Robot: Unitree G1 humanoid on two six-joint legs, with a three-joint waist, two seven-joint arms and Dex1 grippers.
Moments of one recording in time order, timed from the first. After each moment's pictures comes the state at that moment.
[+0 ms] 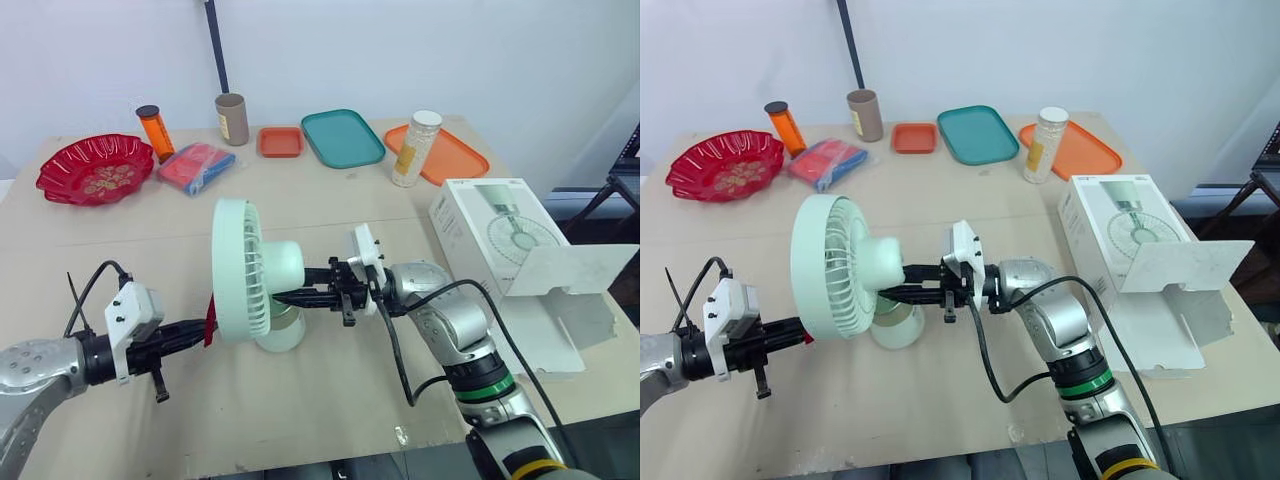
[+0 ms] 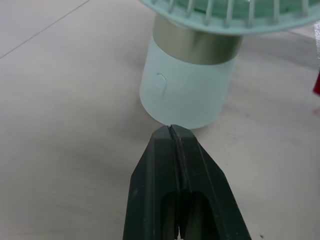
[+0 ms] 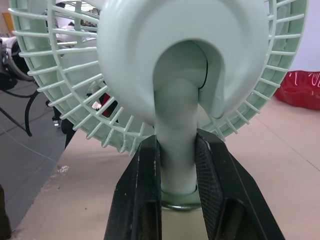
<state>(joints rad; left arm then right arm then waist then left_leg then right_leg) 0.20 0.84 0.28 -0.52 -0.62 0.45 -0.94 -0.55 -0.31 0.24 -0.08 0.46 0.32 1.18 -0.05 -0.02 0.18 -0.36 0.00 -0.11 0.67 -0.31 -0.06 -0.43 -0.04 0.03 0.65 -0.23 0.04</state>
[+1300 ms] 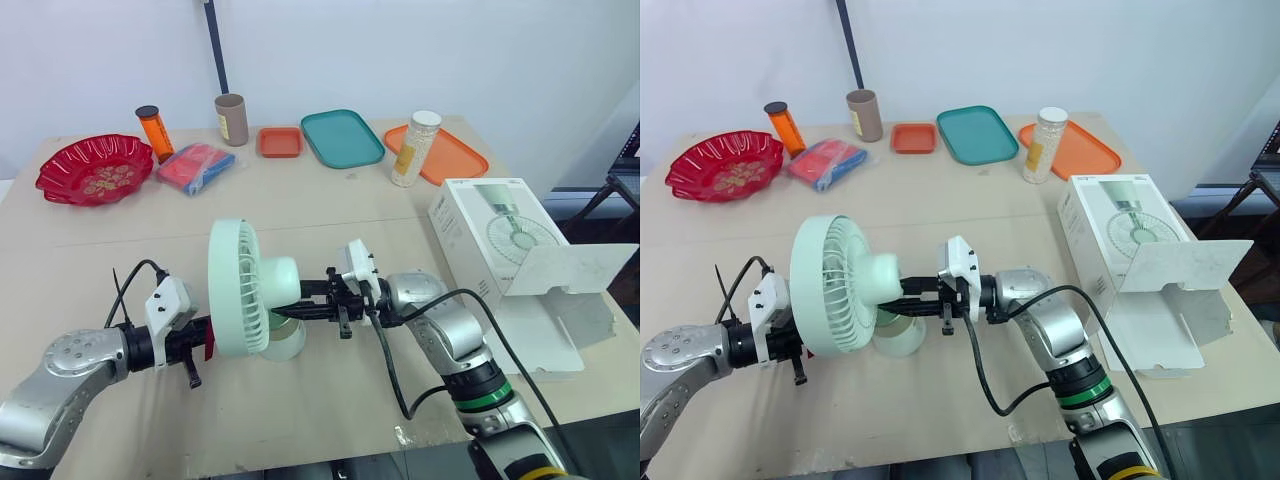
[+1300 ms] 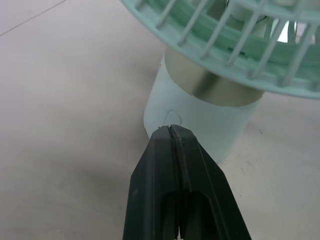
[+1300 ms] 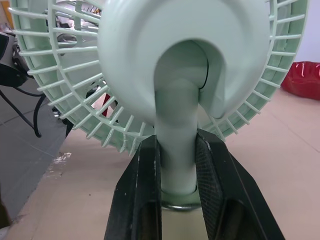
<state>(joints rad) 0.07 0.77 0.12 -0.46 -0.55 0.48 -0.88 -0.50 -0.30 0.27 -0.09 0.42 0.26 1.17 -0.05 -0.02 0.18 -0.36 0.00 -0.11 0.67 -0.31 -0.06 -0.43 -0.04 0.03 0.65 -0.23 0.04</state>
